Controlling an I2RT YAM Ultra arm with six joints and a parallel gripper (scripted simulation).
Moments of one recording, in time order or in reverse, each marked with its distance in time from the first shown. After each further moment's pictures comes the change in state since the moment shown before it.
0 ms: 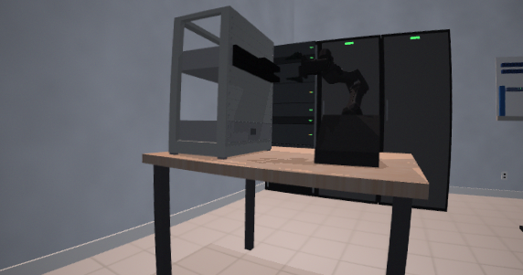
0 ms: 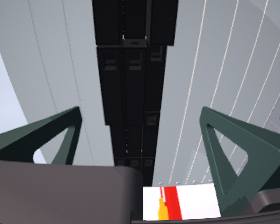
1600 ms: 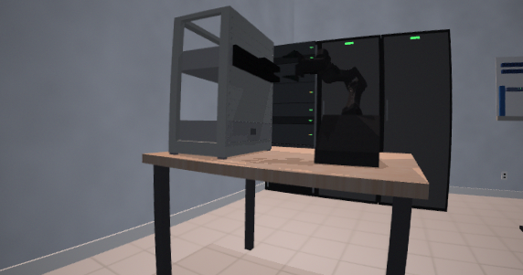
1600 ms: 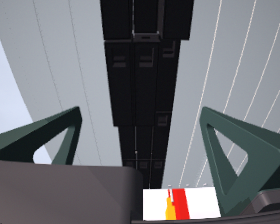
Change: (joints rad) arm -0.034 0.068 0.030 0.078 -0.069 -0.012
